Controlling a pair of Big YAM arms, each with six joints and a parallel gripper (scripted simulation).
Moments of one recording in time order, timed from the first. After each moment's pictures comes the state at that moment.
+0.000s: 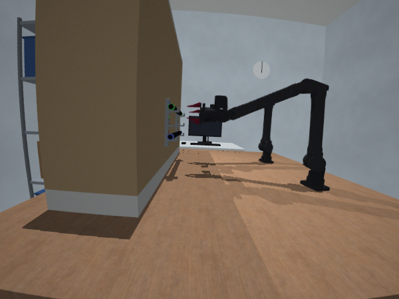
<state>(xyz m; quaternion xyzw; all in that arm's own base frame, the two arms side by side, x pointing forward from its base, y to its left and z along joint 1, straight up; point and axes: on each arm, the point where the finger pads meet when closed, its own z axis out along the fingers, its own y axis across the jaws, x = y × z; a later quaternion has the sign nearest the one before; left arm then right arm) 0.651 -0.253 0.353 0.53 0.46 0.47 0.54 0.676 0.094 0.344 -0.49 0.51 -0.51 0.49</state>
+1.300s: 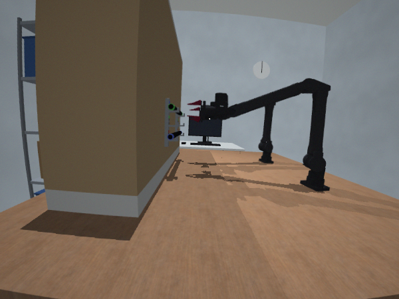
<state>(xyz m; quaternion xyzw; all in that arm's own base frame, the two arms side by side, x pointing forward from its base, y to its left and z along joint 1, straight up) 0.649 -0.253 0.364 0.53 0.47 0.46 0.53 0.675 0.093 0.360 -0.49 0.51 -0.51 0.49</state>
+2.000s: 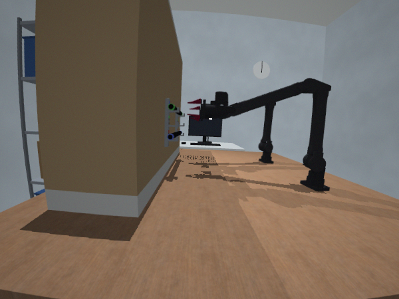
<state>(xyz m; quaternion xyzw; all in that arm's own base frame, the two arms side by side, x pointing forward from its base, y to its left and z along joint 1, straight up) 0.649 -0.252 0.372 0.53 0.46 0.47 0.53 0.674 0.093 0.368 -0.49 0.51 -0.51 0.49</state>
